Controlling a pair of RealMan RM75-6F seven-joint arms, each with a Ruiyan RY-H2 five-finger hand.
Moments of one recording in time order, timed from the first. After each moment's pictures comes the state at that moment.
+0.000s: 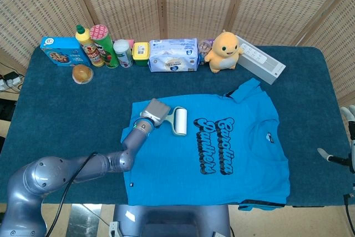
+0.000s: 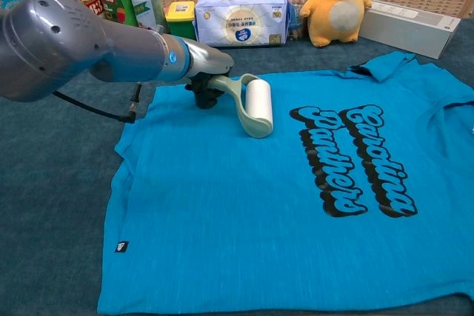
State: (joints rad) left arm -1.39 -1.73 -0.04 -1.13 0.22 0.65 0.83; right arm 0.11 -0.99 0.22 -1.69 -1.26 1.40 0.16
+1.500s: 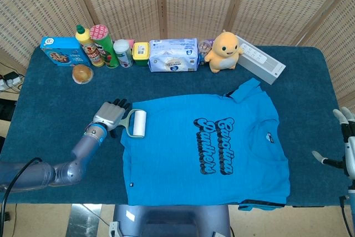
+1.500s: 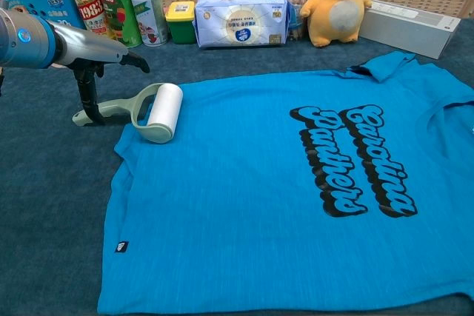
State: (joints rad) left arm -1.22 -1.34 0.10 -1.60 0.32 0.82 0.69; right arm 0.11 -0.99 0.19 -1.72 -1.31 1.43 0.14
